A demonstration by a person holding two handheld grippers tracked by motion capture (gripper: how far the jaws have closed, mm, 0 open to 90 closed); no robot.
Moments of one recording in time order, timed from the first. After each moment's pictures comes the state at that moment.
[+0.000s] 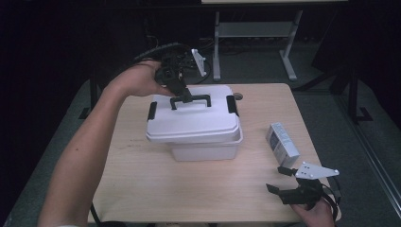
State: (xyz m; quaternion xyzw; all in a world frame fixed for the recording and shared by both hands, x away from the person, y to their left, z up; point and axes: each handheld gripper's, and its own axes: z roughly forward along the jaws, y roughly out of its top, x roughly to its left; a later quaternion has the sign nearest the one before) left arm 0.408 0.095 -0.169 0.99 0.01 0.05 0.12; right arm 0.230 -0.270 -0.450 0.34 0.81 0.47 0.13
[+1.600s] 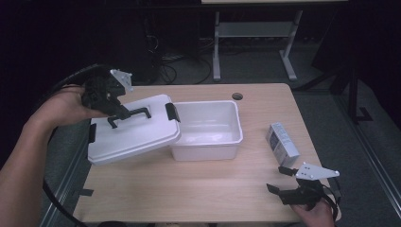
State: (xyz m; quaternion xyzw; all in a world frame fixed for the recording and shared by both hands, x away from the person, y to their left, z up) left arm 0.370 0.254 -0.196 0.98 0.14 0.07 0.11; right arm 0.228 -0.270 -0.449 0.34 0.80 0.47 0.14
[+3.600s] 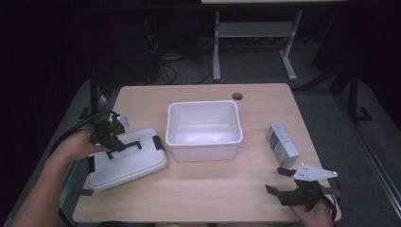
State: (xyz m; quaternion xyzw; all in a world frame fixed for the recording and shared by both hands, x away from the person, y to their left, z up) left arm 0.382 0.300 -0.352 0.98 0.20 0.03 0.06; right arm 0.226 -0.265 -0.449 0.34 0.81 0.46 0.14
